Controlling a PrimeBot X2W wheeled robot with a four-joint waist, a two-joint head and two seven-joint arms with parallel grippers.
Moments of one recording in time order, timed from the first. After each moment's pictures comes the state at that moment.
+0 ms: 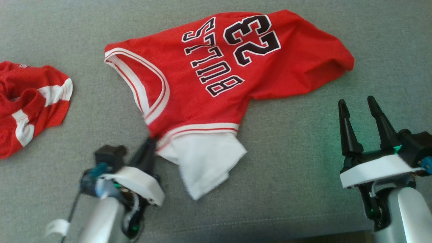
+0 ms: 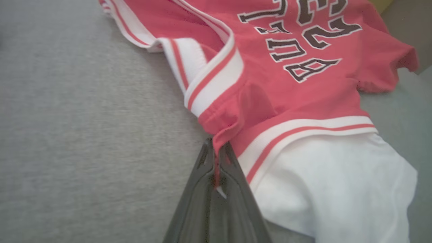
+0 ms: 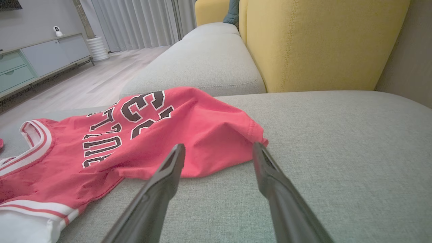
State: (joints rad) left arm -0.21 0.06 -0.27 0.43 -0.28 -0.11 -0.15; right arm -0.09 -0.10 0.02 0.01 0.18 0.13 -0.02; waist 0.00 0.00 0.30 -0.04
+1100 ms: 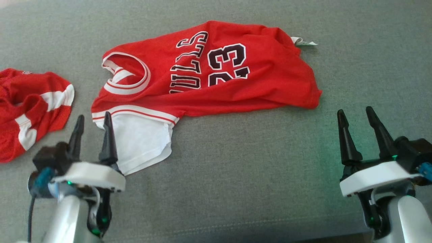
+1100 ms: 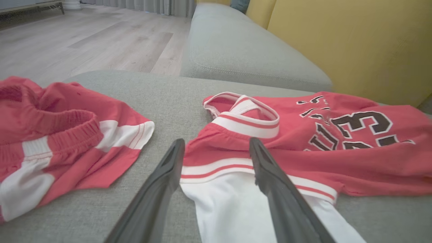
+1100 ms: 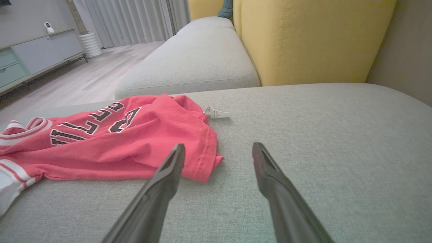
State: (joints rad) left arm -0.19 0.15 -0.11 0.30 -0.32 0.03 -0.24; right arm -0.05 -0.08 0.00 0.00 0.18 0.13 0.01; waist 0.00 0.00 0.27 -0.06
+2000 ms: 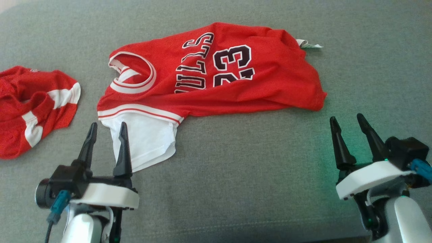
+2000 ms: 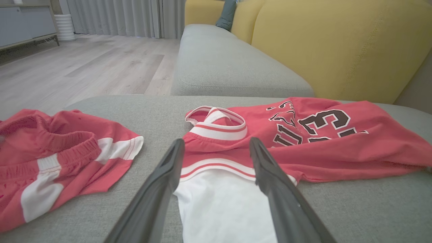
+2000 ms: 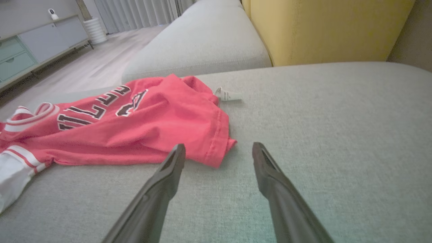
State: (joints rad) left arm -0.03 0.11 -0.15 0.05 -0.18 0.05 -0.25; right arm -0.05 -0.09 0.02 0.04 0.21 0.13 0.08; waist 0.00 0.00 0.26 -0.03
